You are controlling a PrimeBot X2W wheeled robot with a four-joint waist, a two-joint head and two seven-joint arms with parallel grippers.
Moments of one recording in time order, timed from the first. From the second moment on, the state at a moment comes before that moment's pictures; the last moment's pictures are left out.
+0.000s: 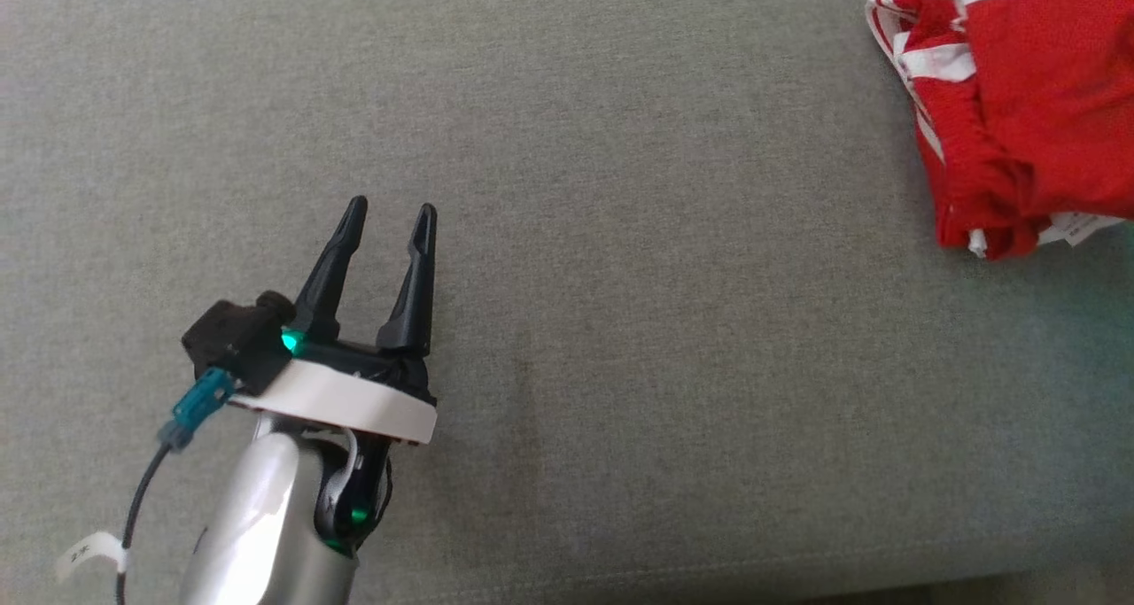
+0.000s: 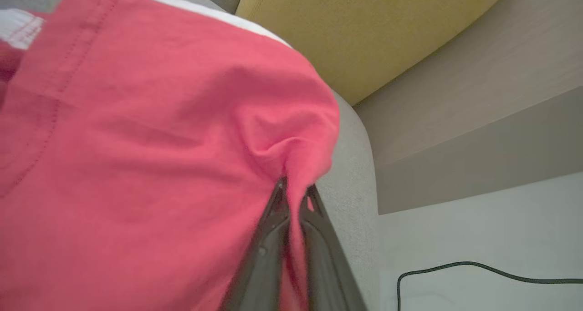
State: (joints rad) left arm -0.23 0.04 -0.24 0.17 -0.33 -0.12 -0.25; right arm -0.54 -0.64 0.14 0.38 0.00 0.13 0.33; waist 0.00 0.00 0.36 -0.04
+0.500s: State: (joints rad) left arm -0.23 0.04 -0.25 0.17 -0.34 -0.12 -0.25; right arm -0.44 -0.58 0.04 0.24 0.01 0.13 0.43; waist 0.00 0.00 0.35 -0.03
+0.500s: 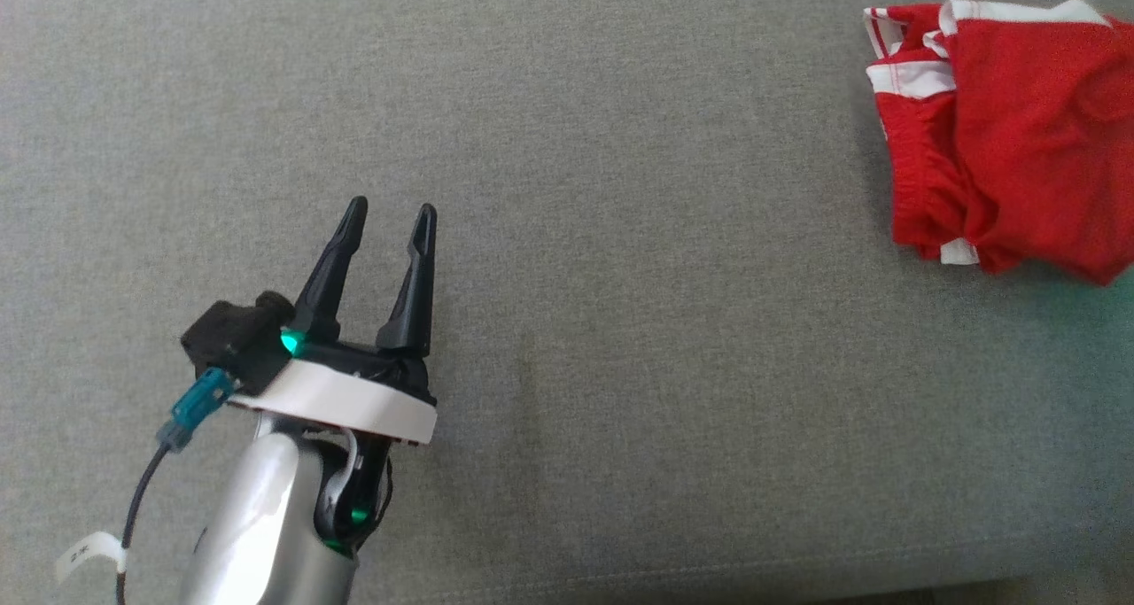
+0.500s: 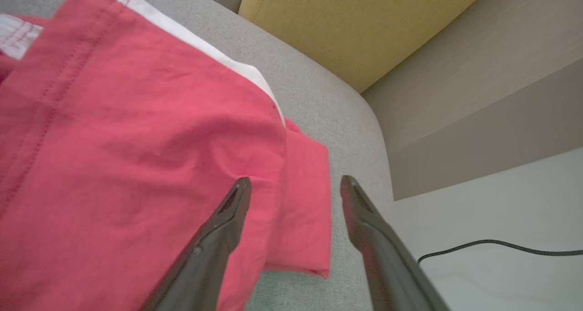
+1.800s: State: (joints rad) left arm 0.02 0.05 -0.18 0.16 -0.35 -0.09 -0.25; right arm -0.04 -0.05 0.09 0.22 0.13 0.13 -0.24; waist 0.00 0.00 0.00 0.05
